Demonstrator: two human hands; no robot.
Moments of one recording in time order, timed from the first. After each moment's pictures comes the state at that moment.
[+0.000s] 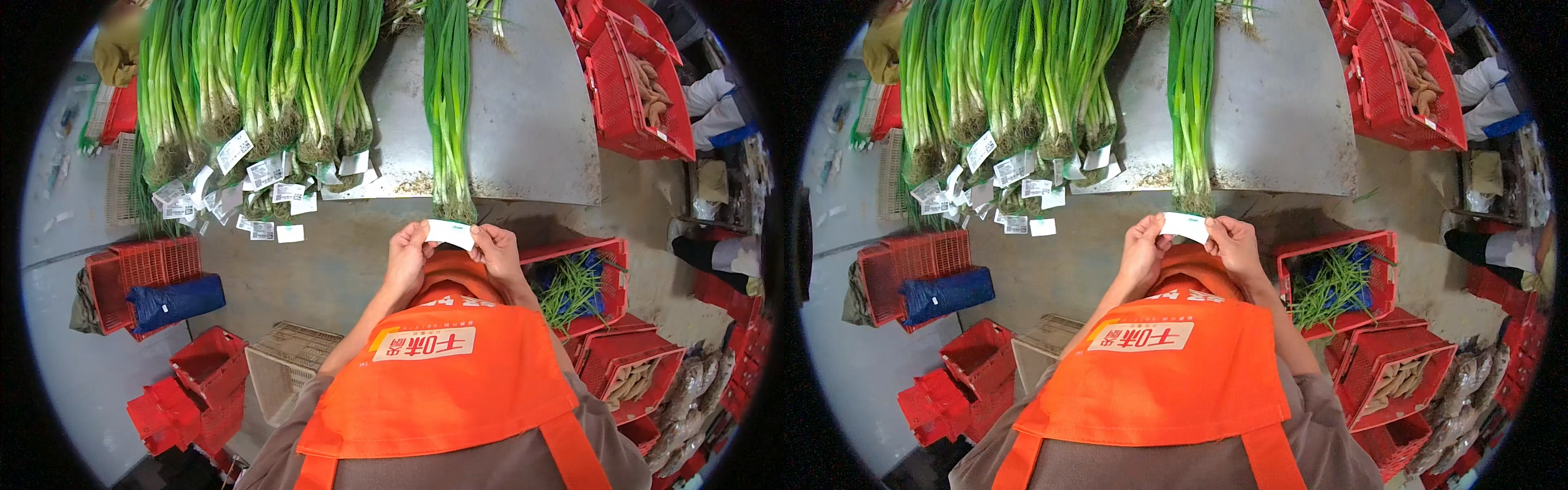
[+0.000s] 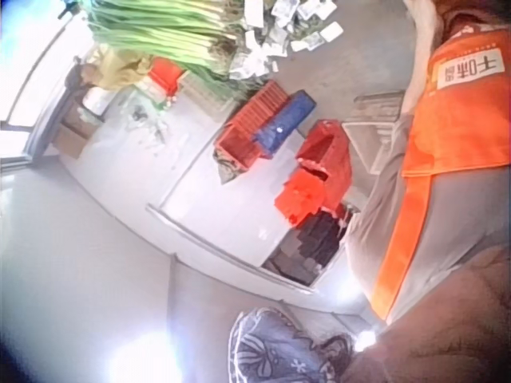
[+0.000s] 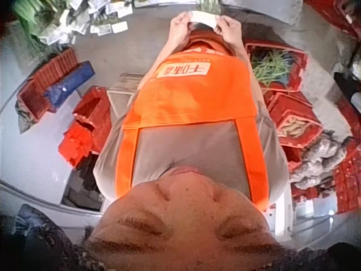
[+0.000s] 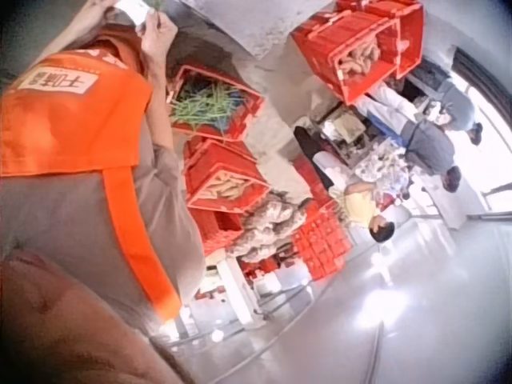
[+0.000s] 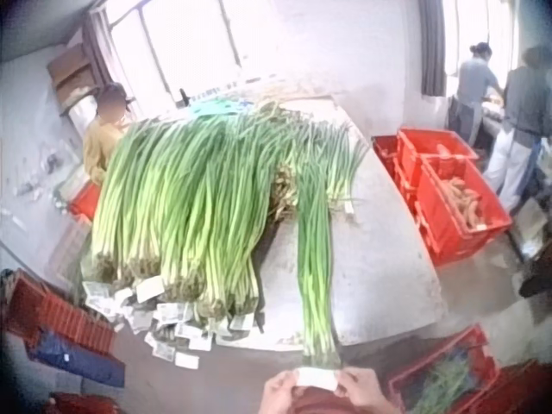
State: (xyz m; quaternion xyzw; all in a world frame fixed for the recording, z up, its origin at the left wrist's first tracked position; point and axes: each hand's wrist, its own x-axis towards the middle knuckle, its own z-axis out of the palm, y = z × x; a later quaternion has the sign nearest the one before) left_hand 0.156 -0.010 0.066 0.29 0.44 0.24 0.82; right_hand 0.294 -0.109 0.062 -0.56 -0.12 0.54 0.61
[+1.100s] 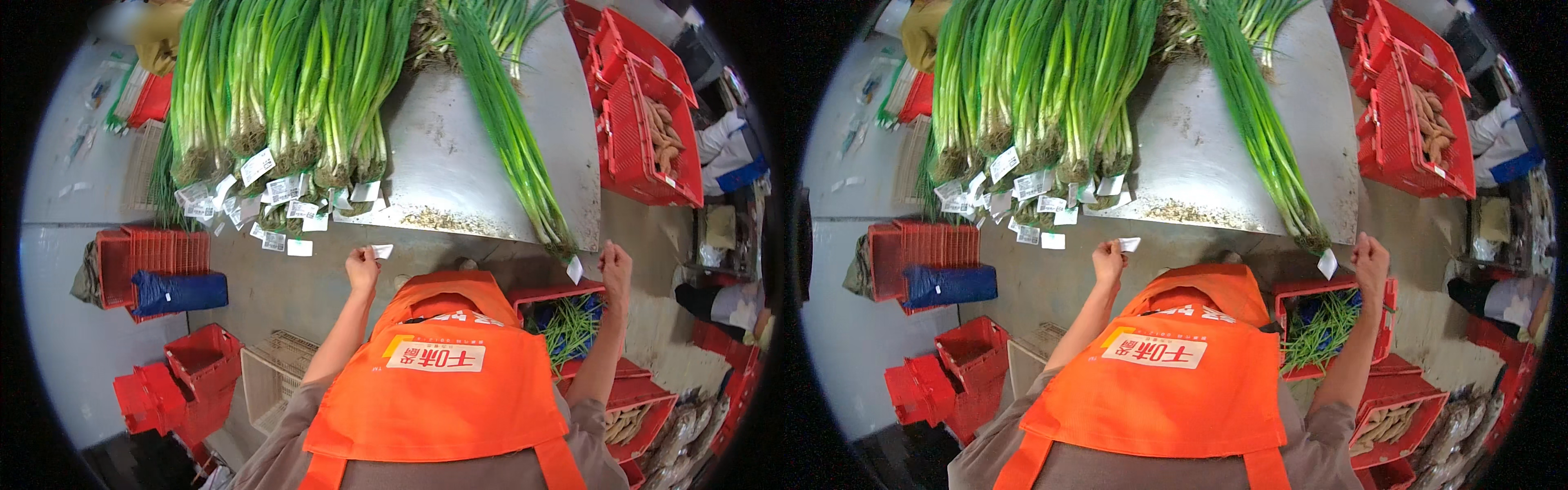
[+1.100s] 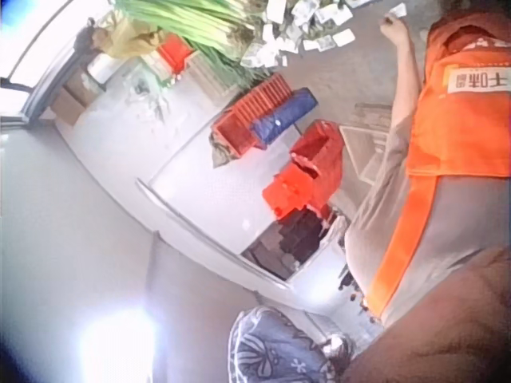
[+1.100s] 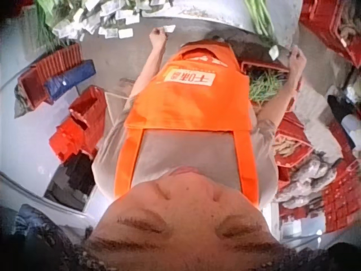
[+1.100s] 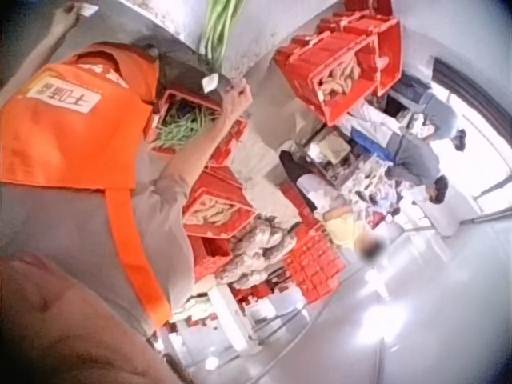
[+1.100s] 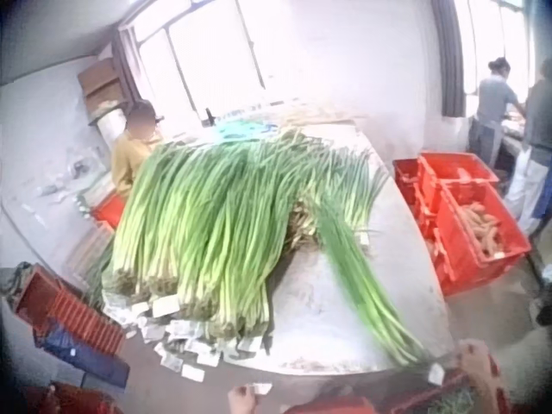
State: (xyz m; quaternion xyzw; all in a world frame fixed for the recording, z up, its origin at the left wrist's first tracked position) left_hand 0.090 0.042 -0.016 0.45 0.69 0.28 0.49; right_hand 0.518 -0.211 0.058 -0.83 -0.23 0.23 0.45
